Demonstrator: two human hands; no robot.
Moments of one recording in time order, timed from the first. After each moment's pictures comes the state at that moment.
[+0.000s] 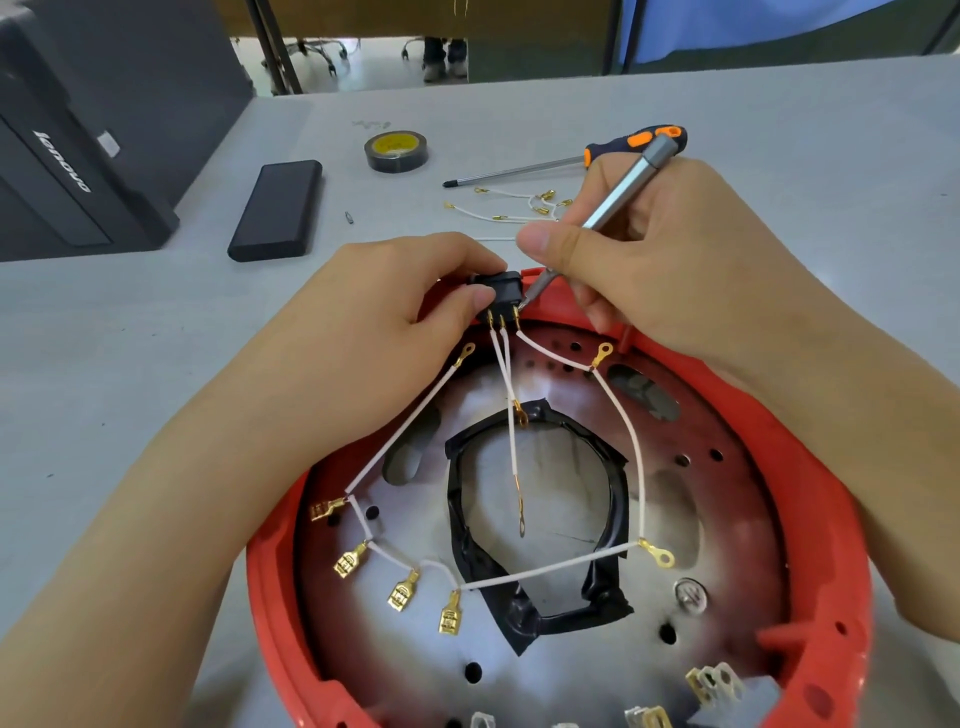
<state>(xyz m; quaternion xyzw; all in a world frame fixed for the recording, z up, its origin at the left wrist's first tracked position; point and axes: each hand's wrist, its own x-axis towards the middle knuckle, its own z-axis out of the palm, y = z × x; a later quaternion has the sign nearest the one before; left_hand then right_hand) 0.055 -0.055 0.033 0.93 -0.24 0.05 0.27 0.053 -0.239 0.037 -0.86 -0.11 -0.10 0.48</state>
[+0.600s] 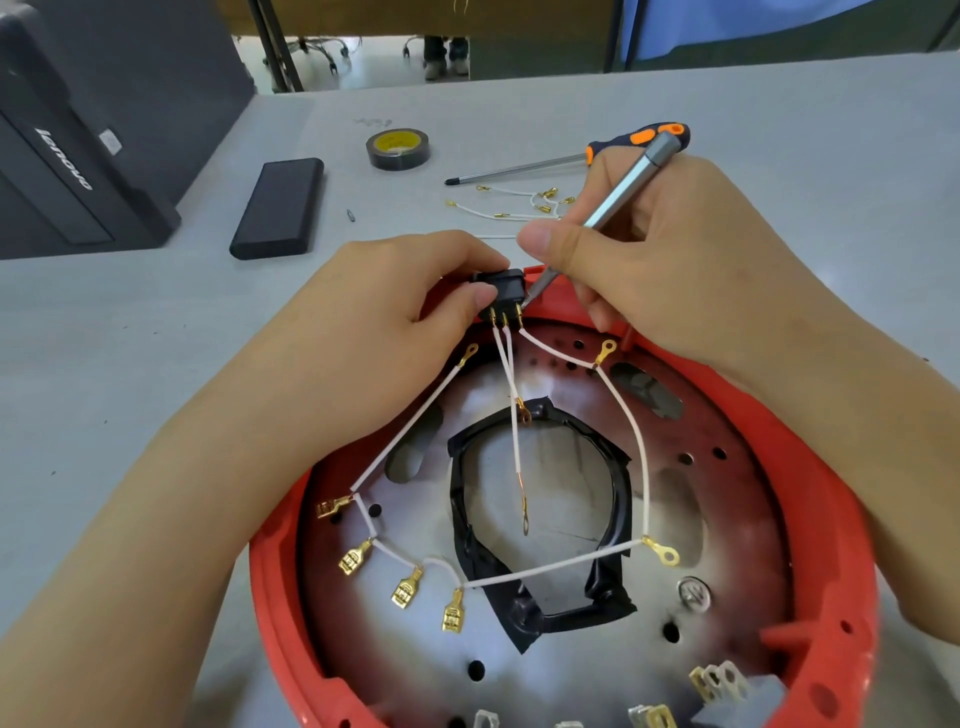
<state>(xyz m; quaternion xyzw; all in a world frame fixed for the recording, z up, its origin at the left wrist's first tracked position) 0.056 -0.055 0.032 0.93 -0.25 0.06 0.27 0.052 -0.238 0.037 -0.87 -0.11 -0.12 0.46</state>
